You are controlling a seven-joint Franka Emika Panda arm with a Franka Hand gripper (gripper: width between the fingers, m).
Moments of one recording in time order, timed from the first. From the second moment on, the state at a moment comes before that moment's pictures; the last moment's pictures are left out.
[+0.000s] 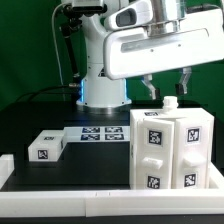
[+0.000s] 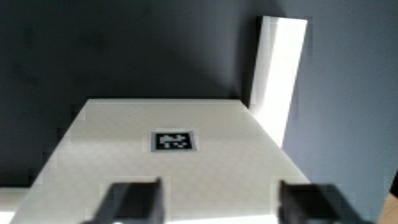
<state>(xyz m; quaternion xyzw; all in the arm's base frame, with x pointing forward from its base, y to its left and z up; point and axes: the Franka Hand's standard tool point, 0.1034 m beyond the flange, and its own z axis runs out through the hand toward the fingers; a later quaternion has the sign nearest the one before) 0.546 0.080 0.144 -1.00 -0.03 -0.03 0.08</state>
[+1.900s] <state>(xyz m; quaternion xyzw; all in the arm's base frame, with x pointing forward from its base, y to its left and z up) 0.416 -0.136 0.049 -1.00 -0.01 0.00 0.03</state>
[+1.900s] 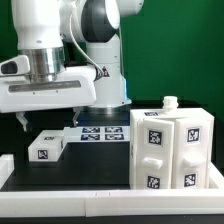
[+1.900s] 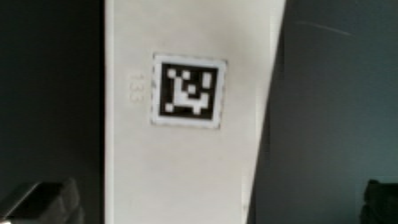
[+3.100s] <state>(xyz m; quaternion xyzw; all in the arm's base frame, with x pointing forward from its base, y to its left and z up) 0.395 -0.146 0.005 -1.00 -0.04 -0.02 0.00</state>
